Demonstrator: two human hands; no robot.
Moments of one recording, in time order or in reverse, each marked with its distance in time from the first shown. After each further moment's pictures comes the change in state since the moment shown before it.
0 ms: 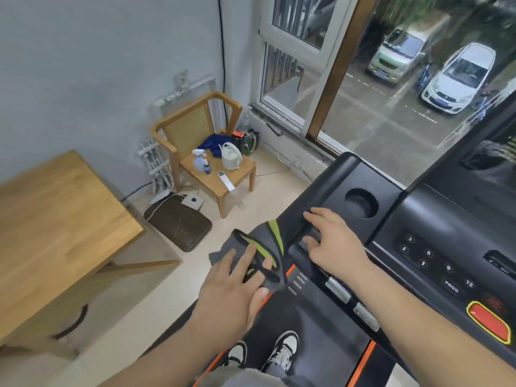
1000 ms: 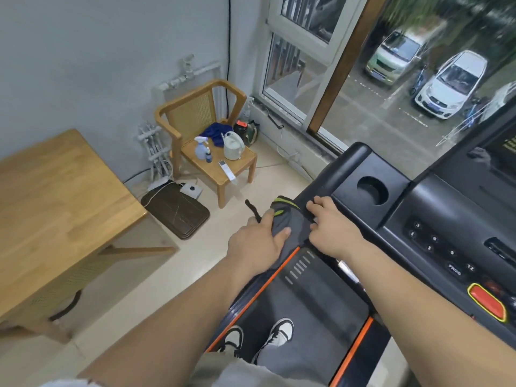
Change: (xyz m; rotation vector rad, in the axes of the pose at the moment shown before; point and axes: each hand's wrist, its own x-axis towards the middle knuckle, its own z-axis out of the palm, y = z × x) left_hand 0.060 -0.009 -0.017 -0.396 -0.182 -0.356; right_hand -0.002 -0.043 0.013 -0.087 -0.190 0.075
